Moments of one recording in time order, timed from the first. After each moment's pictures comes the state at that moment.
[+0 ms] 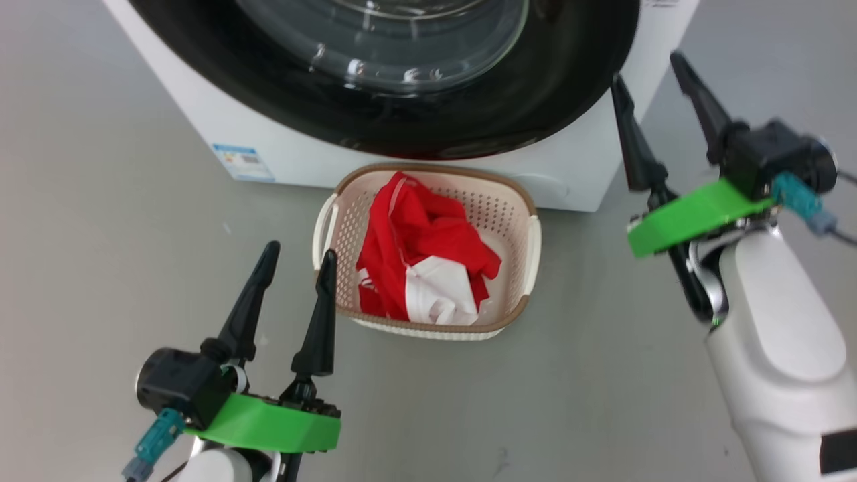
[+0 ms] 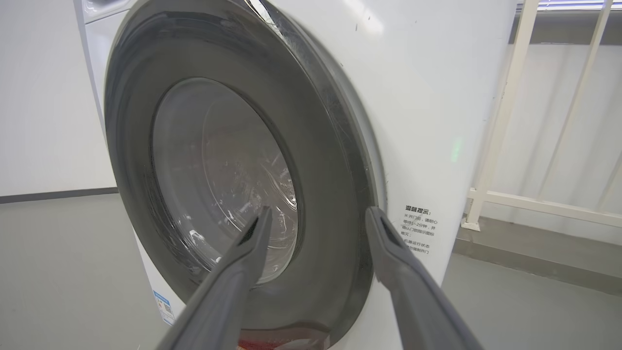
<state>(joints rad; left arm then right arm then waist) -0.25 0.04 -0.20 0.07 -0.31 -0.05 -0.25 -0.67 -0.07 0.07 0.48 0.16 0.13 -0.26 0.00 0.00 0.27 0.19</state>
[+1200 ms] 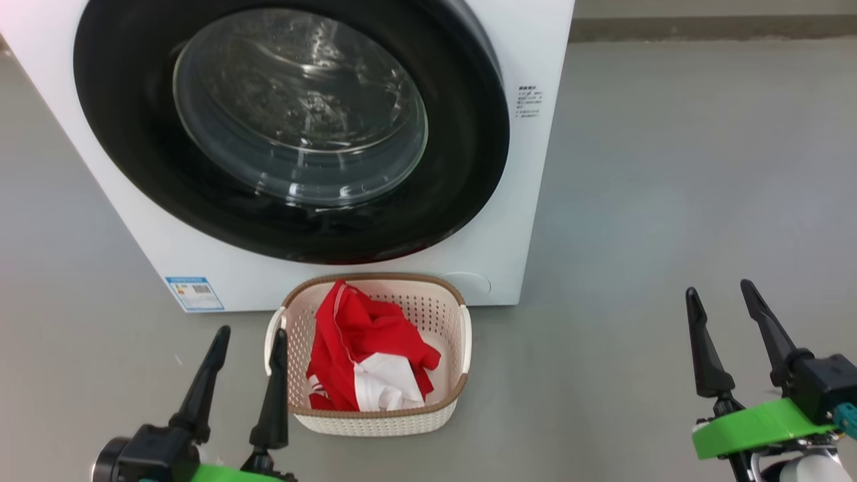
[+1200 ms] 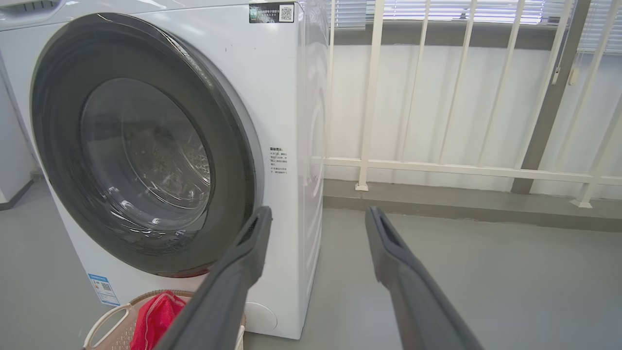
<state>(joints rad) -0.05 0.04 -0.07 0.07 -0.21 -0.05 -0.25 -0.04 -0.05 -0.12 0.16 0.15 0.13 -0.26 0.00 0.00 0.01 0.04</state>
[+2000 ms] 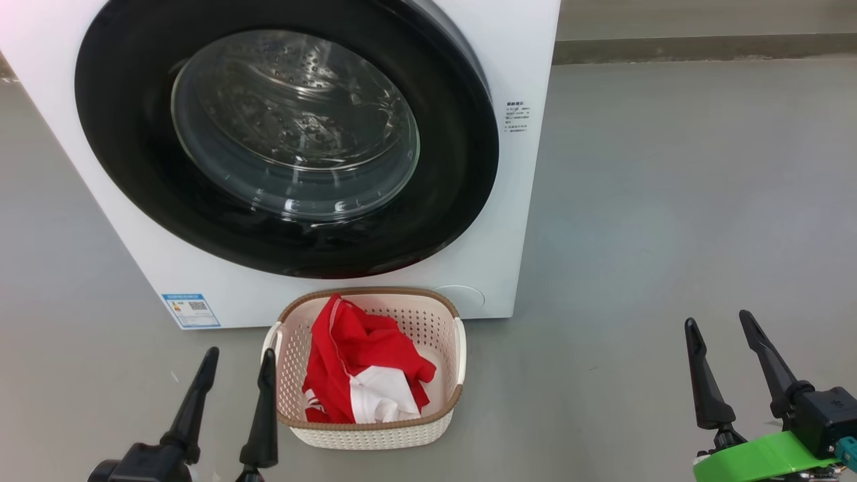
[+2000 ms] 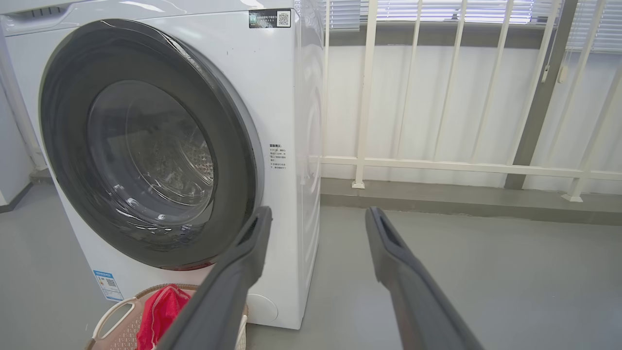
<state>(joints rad) 0.00 0.04 -0.04 0.07 -0.19 -0.05 -0.25 0.06 -0.04 -0.12 0.09 0.16 0.13 -0.26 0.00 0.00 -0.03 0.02</state>
